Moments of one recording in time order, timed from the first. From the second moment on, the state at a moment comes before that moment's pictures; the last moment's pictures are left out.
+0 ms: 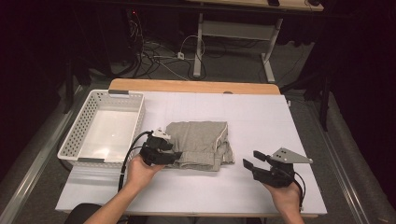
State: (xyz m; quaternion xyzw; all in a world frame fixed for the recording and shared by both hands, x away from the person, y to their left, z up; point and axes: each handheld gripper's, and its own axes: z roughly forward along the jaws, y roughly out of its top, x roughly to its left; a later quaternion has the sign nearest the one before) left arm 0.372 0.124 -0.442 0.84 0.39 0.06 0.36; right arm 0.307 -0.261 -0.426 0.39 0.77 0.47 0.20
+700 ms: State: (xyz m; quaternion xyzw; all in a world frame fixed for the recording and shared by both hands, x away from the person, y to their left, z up) left arm 0.374 0.128 -0.442 0.84 0.39 0.05 0.37; right arm 0.284 -0.296 -0.433 0.43 0.74 0.48 0.22
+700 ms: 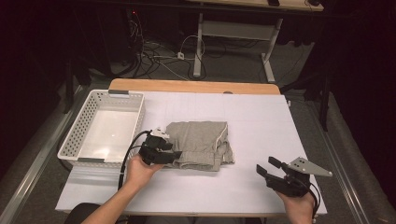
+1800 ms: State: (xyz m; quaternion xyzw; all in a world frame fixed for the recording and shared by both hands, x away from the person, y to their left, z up) left arm 0.375 0.137 -0.439 0.83 0.40 0.05 0.38; right arm 0.263 -0.319 -0.437 0.44 0.72 0.48 0.22
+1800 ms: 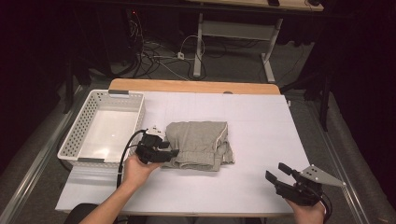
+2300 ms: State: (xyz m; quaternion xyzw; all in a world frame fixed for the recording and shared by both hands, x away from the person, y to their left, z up) left arm 0.405 0.137 -0.429 0.81 0.44 0.05 0.39; right arm 0.263 -0.315 -0.439 0.43 0.73 0.48 0.21
